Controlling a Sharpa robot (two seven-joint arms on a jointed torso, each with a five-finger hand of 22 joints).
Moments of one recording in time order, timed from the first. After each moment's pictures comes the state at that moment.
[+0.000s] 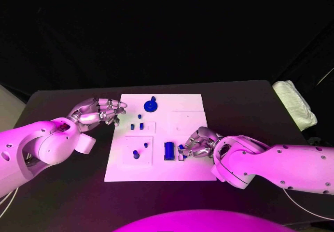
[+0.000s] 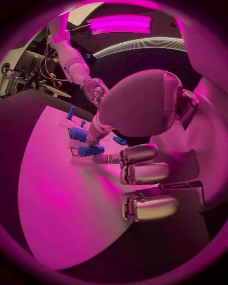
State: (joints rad) left arm 1.16 -0.96 -0.03 1.54 -0.21 -0.07 0.22; left_hand 1.42 -0.22 0.48 0.16 0.31 0.84 0.19 0.26 0.38 0.90 0.12 0.54 0.31 1.04 0.06 1.40 0.65 0.17 0.84 0.16 1.00 0.78; right arm 1.10 -0.96 -0.19 1.93 -1.06 -0.62 -0.62; right_hand 1.16 -0.26 0.45 0.22 0.31 1.09 0.05 0.34 0.50 1.47 -0.01 1.48 1.31 1.47 -0.08 1.57 1.31 0.01 1.47 0.03 1.56 1.31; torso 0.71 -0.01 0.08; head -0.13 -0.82
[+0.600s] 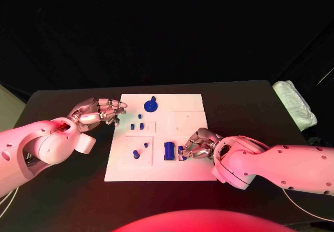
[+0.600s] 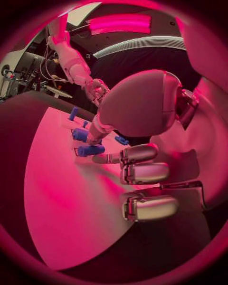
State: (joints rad) left arm 1.16 -0.96 -0.03 1.54 -0.21 -0.07 0.22; left_hand 1.42 -0.22 0.48 0.16 0.31 0.84 0.19 0.26 0.38 0.90 0.12 0.54 0.31 1.04 0.06 1.40 0.65 0.17 0.84 0.16 1.00 0.78; right arm 1.10 -0.96 -0.19 1.93 -1.05 -0.60 -0.62; right_hand 1.16 -0.25 0.44 0.22 0.30 1.09 0.05 0.34 0.50 1.47 -0.01 1.48 1.31 1.47 -0.08 1.57 1.31 0.01 1.47 0.03 1.56 1.31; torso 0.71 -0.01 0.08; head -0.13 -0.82
